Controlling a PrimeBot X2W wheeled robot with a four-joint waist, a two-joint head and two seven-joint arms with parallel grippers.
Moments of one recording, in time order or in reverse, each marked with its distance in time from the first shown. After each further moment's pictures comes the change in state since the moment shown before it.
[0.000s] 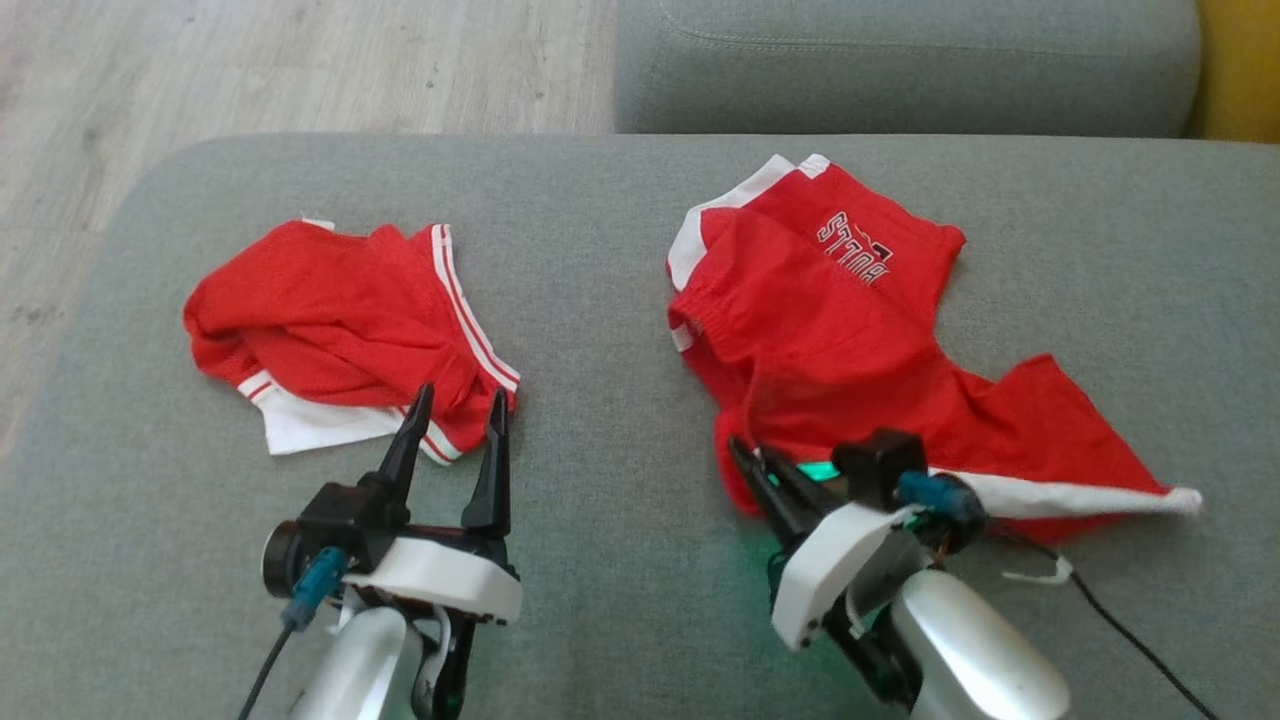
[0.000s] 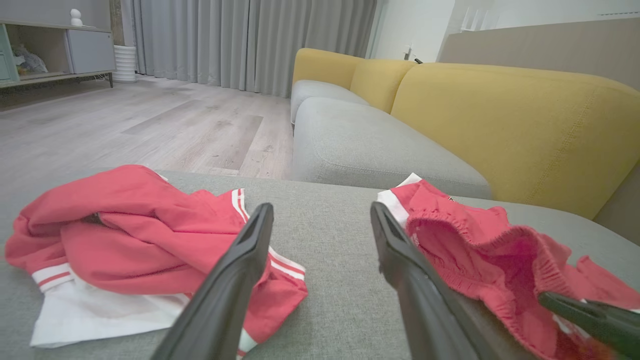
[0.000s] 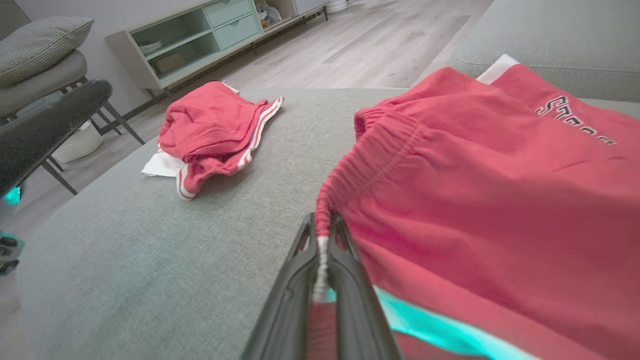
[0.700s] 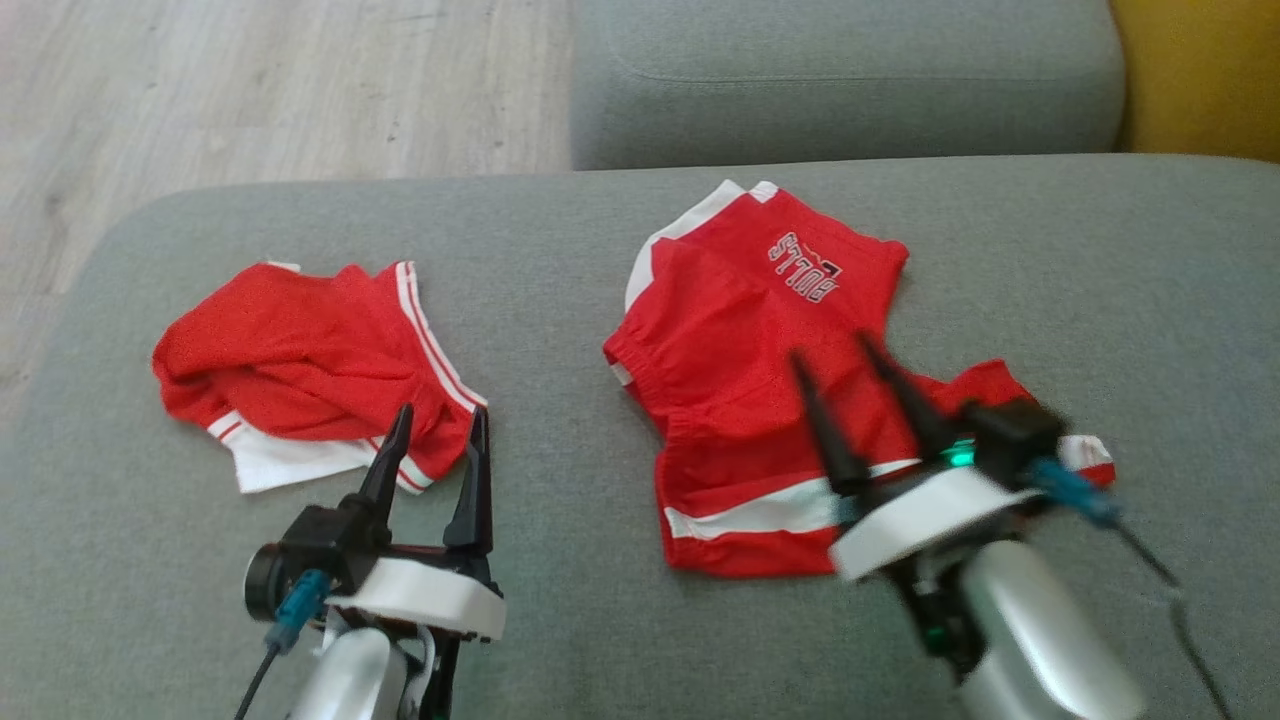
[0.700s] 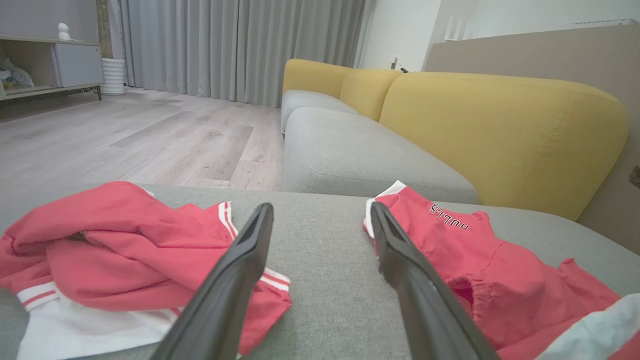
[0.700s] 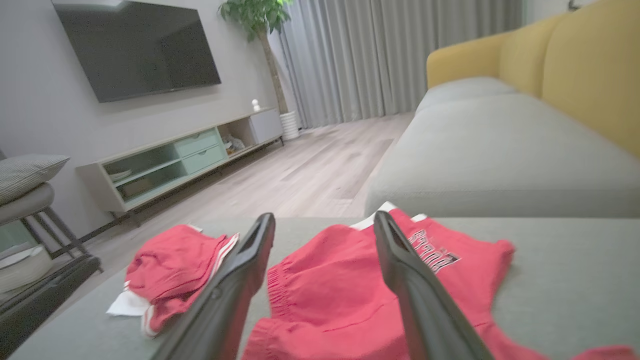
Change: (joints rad) left arm 0.044 0.000 0.049 -0.012 0.027 -0.009 0.000; right arm 0.053 -0.001 -0.144 -0.186 0.009 0.000 -0.118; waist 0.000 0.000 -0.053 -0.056
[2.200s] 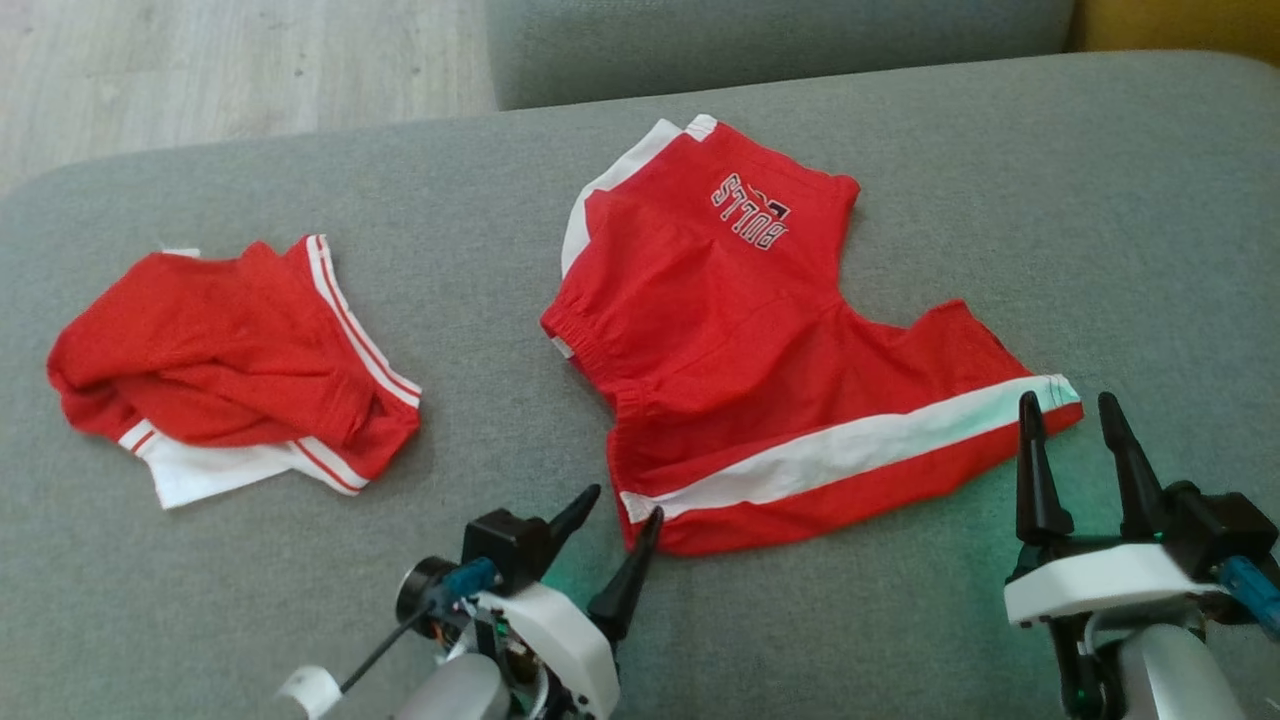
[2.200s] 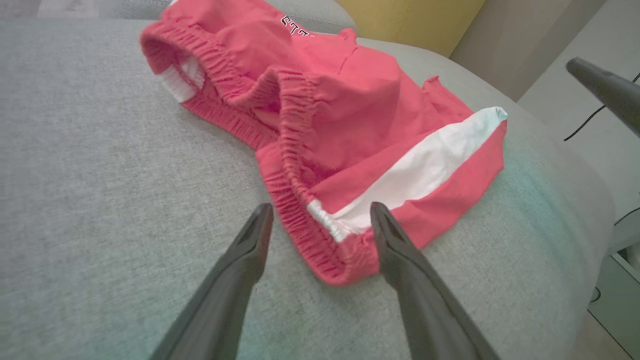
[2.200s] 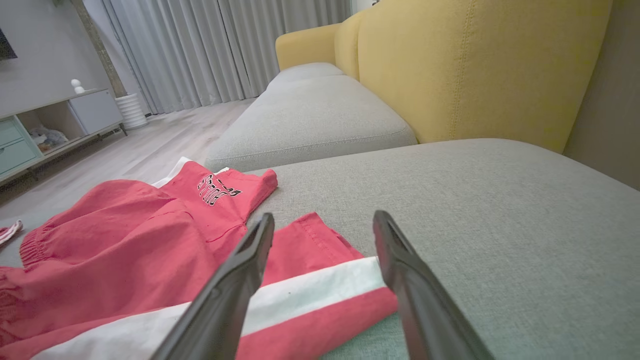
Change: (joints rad) left arm -0.065 0.023 -0.388 0.083 -0.164 -0.062 0.208; right arm 0.193 0.013 -0.457 -0.062 -0.205 0.000 -0.087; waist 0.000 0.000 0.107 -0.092
